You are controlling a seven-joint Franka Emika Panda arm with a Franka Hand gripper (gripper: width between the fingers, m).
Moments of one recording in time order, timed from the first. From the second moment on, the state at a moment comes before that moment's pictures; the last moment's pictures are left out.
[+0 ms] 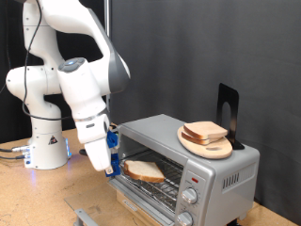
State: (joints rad) arm -0.13 -0.06 0.10 -2.55 0.54 2.56 -0.71
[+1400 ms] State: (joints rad) arm -0.17 -0.06 0.10 -2.56 0.46 2.56 -0.65
